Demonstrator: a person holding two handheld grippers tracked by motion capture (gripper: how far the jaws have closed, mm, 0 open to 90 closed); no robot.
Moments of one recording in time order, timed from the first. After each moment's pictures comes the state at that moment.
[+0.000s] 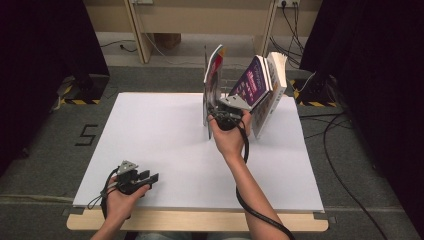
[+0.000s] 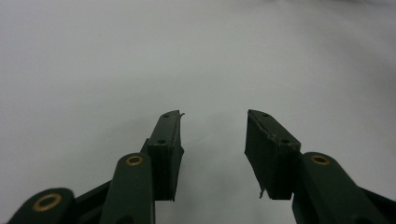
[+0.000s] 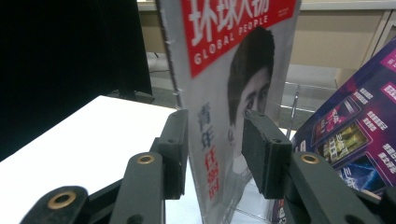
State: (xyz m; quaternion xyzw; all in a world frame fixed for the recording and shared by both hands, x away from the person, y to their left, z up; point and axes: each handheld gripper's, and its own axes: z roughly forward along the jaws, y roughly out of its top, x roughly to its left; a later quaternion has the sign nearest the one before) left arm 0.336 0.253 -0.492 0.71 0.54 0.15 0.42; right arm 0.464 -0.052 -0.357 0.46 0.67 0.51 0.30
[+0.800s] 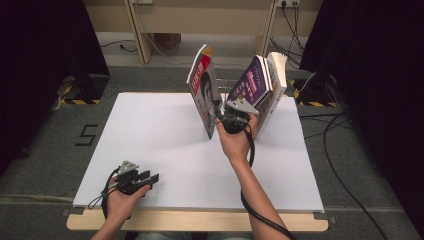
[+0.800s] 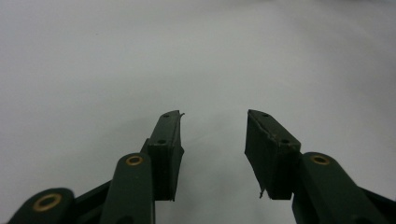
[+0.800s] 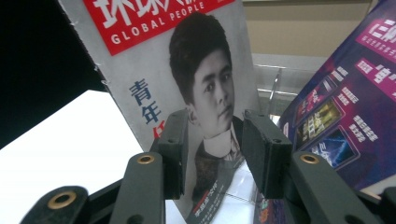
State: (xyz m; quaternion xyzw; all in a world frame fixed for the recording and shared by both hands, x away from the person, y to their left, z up) left arm 0.336 0.252 -0.493 0.71 0.54 0.15 0.42; right arm 0.461 -0.070 -0.368 0.48 0.66 0.50 0.29
